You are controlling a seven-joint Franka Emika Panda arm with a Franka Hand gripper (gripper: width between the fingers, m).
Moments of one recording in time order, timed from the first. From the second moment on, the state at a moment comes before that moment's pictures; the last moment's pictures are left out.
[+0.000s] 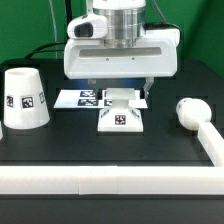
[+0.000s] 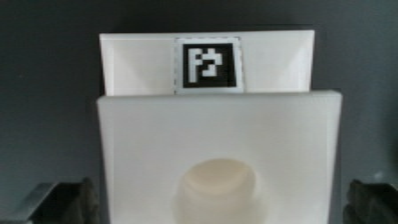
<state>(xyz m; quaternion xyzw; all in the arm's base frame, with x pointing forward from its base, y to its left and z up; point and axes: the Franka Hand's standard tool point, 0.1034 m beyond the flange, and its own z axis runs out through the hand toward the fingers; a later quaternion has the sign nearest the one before) 0.457 0.005 0.048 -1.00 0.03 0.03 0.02</state>
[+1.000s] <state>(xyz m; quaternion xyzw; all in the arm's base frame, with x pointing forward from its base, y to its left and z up) 0.457 0.006 0.048 -1.00 0.03 0.03 0.02</state>
